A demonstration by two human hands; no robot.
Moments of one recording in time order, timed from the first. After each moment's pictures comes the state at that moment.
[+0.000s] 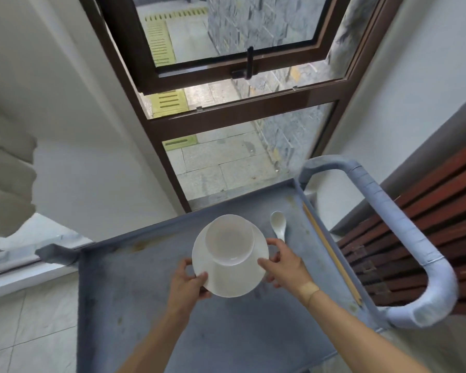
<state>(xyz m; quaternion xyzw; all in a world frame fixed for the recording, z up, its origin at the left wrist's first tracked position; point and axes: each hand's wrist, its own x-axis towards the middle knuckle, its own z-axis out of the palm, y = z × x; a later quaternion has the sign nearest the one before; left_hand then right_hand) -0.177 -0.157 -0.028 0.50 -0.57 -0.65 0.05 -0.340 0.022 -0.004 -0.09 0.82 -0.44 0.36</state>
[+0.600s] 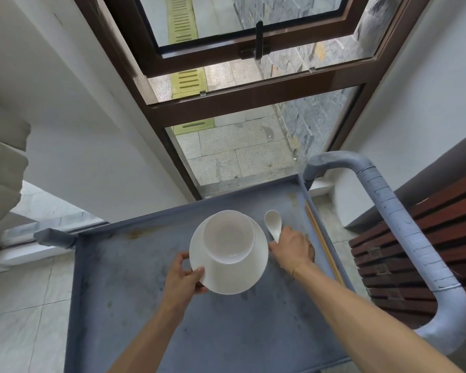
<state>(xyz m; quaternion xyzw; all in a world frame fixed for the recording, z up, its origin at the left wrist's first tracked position) -0.197 -0.129 -0.026 0.53 -0.57 -0.62 0.08 -0.417 0.010 -0.038 -0.18 0.95 -0.11 0.24</state>
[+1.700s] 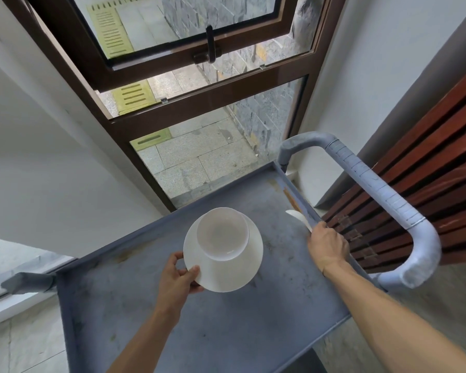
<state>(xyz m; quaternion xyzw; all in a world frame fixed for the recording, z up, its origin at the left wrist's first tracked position) -0.184 -0.174 -0.033 0.44 -0.61 -0.67 0.02 -0.397 0.086 -0.040 -0.03 0.99 0.00 0.13</state>
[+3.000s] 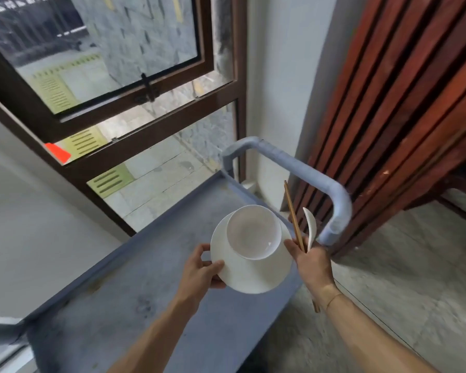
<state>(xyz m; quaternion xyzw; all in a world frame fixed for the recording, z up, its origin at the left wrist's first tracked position) -0.215 -0.080 0.027 0.25 -0.69 -0.68 -0.10 -0.272 0.159 0.022 0.18 0.77 -0.60 0.07</state>
